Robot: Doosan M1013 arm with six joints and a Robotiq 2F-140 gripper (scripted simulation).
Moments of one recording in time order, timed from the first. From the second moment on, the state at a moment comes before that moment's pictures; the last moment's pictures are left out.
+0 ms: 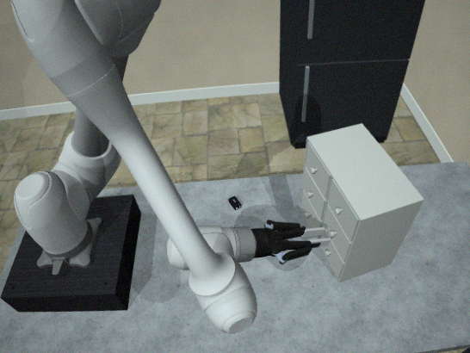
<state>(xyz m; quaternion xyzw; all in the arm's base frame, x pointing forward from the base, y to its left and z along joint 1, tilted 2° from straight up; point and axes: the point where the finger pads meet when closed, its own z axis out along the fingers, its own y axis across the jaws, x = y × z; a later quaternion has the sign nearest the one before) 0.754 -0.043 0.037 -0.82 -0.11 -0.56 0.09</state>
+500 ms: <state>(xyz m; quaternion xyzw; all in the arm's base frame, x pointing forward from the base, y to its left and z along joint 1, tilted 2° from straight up) 0.774 -0.037 0.036 -0.82 -0.11 -0.56 0.09</state>
